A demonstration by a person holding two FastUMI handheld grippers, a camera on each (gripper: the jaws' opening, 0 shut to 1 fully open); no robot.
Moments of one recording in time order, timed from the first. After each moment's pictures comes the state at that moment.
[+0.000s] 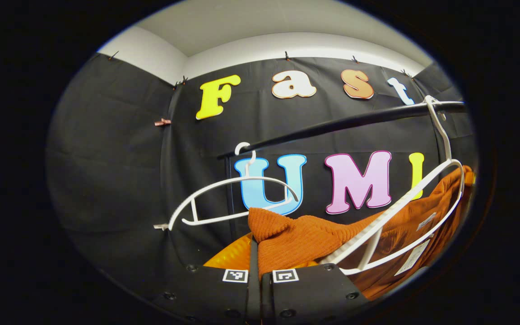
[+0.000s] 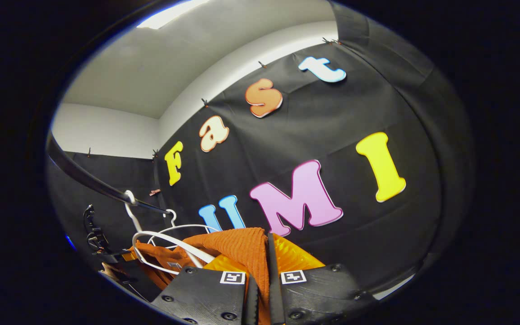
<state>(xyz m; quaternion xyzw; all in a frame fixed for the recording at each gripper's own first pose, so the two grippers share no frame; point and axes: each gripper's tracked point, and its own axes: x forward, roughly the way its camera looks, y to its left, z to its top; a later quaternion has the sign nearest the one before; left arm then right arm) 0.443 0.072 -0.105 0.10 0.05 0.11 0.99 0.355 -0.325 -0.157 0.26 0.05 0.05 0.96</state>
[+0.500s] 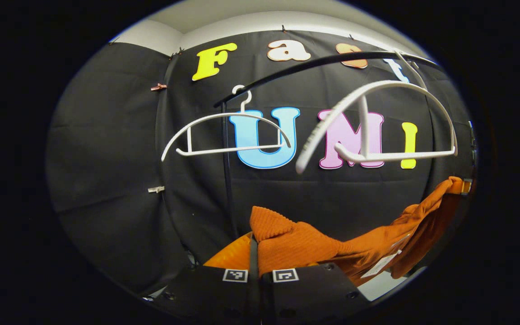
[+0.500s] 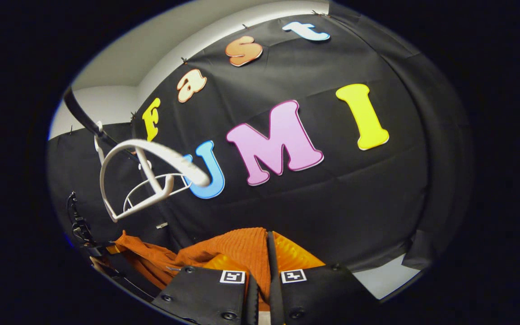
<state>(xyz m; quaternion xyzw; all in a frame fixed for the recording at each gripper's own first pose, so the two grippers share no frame) 0.392 0.080 -0.211 0.09 0.15 0.11 0.98 0.314 -0.287 -0.272 0.24 0.19 0.03 0.95</state>
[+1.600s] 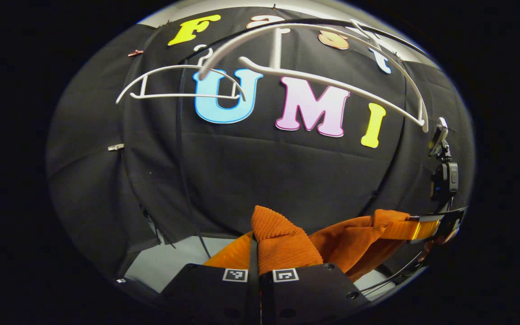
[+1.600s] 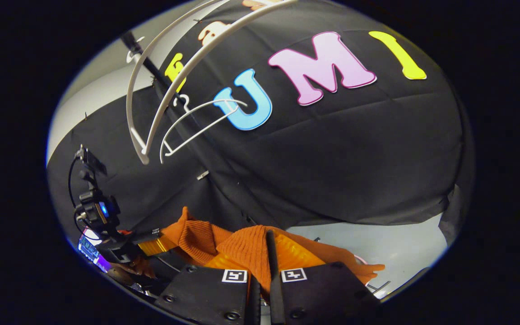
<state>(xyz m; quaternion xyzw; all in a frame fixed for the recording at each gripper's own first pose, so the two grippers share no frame) 0.359 -0.022 -0.299 0.03 0.27 -0.01 0.96 0.248 -0.088 -0.339 0.26 0.35 0.18 0.88</state>
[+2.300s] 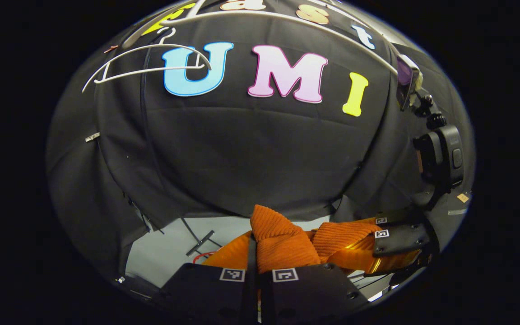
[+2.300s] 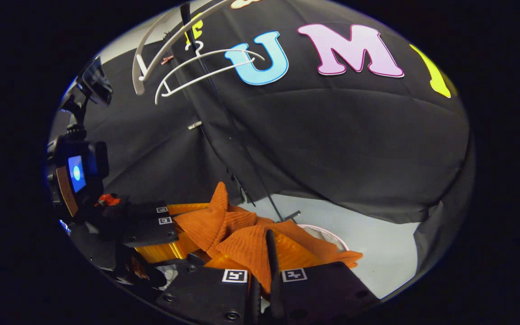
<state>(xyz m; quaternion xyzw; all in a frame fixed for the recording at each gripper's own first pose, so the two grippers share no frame) 0.340 -0.064 -0.367 0.05 0.37 -0.05 0.92 0.205 -0.071 -0.385 0.12 0.47 0.19 0.85</state>
